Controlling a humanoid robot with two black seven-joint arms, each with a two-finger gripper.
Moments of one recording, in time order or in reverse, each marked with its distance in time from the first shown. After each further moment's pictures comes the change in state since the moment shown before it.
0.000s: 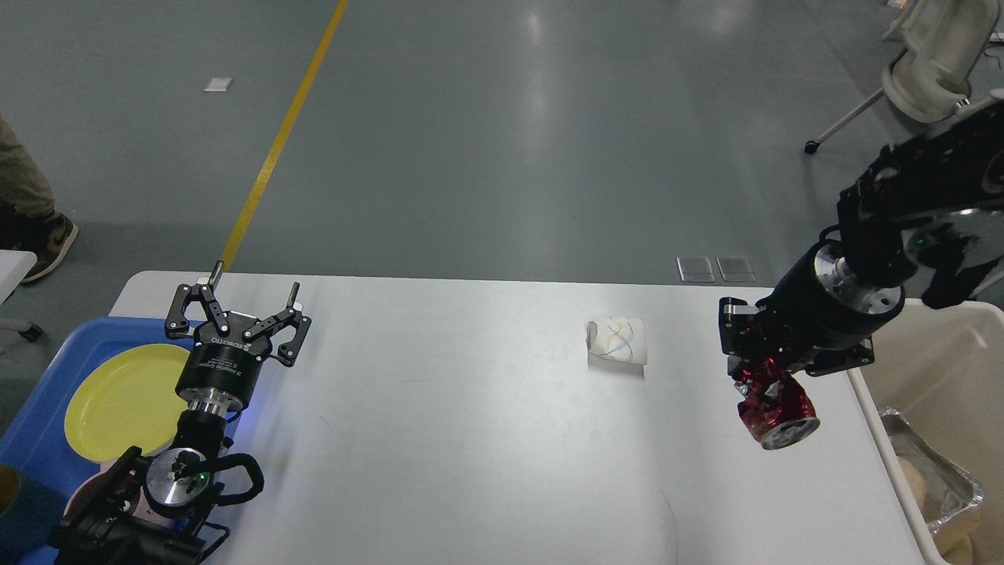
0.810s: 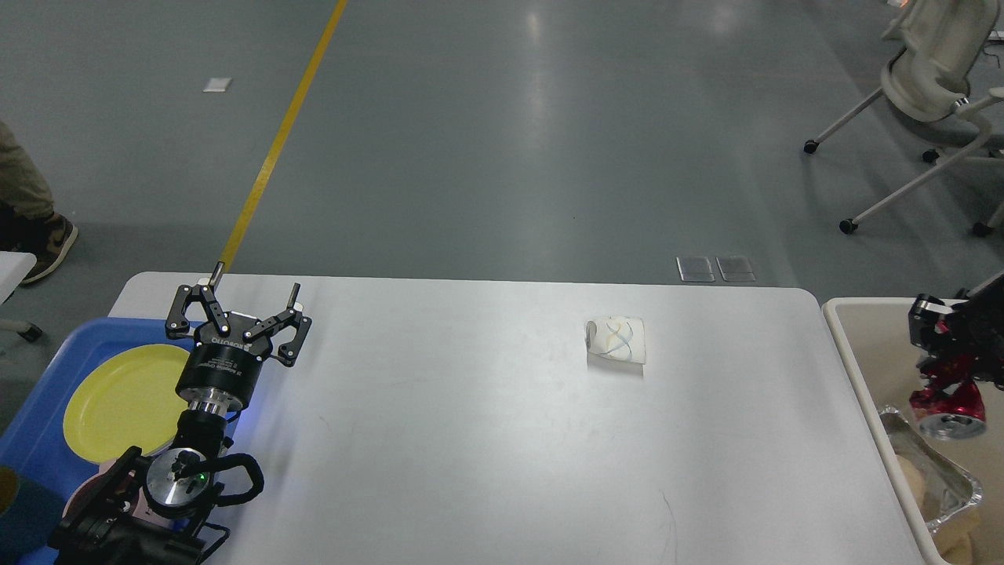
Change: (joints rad) left arm 0.001 0.000 0.001 0.000 0.000 0.000 0.000; right arm -0.379 -0.225 -0.262 -0.344 0.057 -0.161 0.000
